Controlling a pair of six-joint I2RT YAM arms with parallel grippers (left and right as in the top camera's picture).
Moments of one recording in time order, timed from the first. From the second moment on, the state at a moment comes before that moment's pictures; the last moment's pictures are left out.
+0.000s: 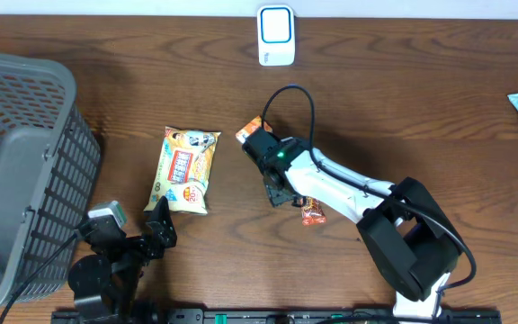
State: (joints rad) left arm 0.16 0.03 0.30 -0.61 0.21 -0.30; right arm 0.74 1.97 1.26 -0.82 0.25 0.47
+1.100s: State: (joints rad) left arm 0.16 0.03 0.30 -0.61 0.21 -0.30; right arm 0.42 2.00 1.19 -1.08 -0.88 -0.33
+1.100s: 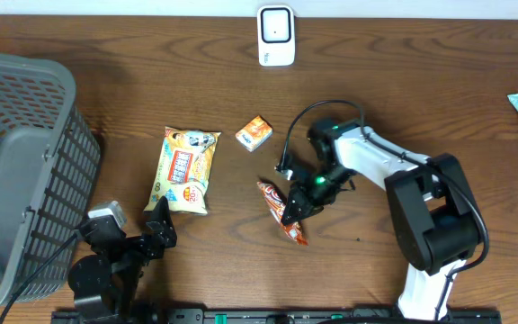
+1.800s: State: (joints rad) left arm 0.16 0.03 0.30 -0.61 0.21 -0.30; right arm 0.43 2.00 1.19 -1.39 -1.42 -1.36
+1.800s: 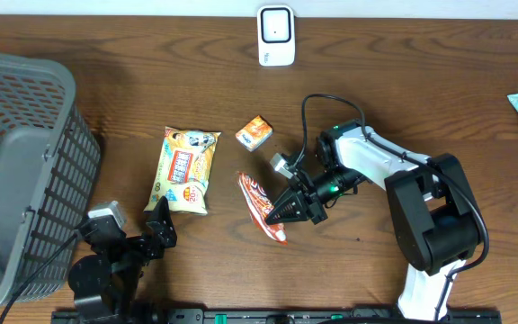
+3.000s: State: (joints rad) left arm 0.16 0.03 0.30 -0.61 0.21 -0.30; right arm 0.46 2.00 1.19 -1.40 -1.49 -1.45
